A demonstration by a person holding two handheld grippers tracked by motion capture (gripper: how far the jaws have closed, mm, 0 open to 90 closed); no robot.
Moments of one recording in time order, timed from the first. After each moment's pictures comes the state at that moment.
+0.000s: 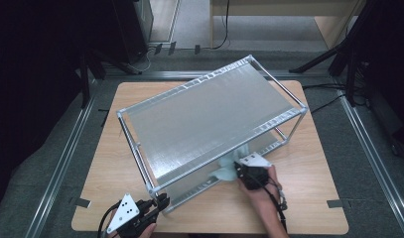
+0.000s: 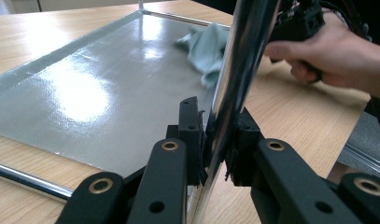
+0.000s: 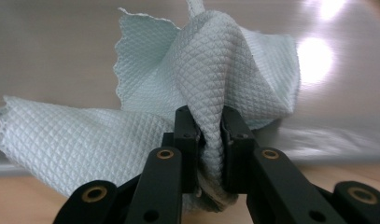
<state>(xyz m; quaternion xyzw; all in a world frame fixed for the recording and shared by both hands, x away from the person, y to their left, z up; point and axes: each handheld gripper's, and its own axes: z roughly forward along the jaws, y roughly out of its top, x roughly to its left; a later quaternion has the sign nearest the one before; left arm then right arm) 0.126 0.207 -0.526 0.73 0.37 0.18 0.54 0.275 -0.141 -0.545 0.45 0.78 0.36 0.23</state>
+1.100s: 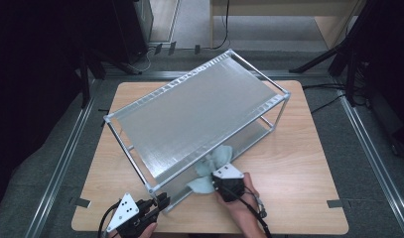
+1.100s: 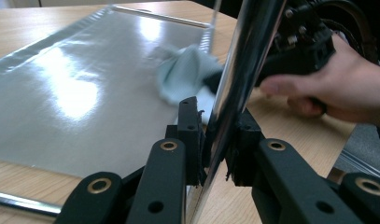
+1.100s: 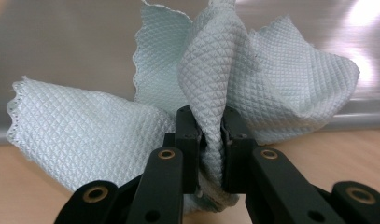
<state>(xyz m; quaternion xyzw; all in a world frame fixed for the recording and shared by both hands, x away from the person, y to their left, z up) 0.127 0.205 -0.527 0.72 0.39 0.17 0.55 0.238 -0.066 -0.550 0.39 0.82 0.37 0.20</state>
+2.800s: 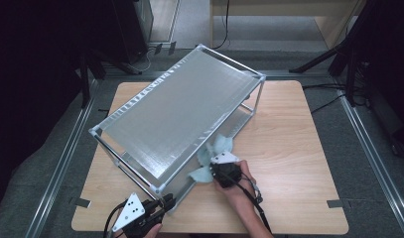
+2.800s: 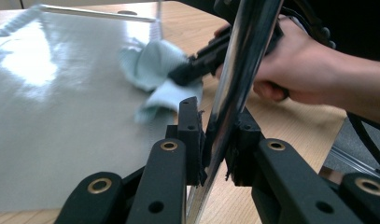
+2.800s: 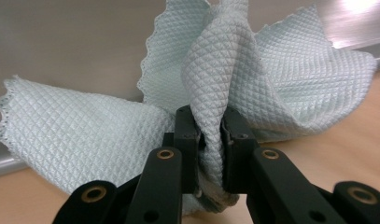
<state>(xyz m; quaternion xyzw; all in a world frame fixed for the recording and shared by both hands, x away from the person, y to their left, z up) 0.130 0.194 -0.528 0.73 0.37 0.16 0.55 0.273 -0.057 -0.547 0.40 0.83 0.34 0.19</state>
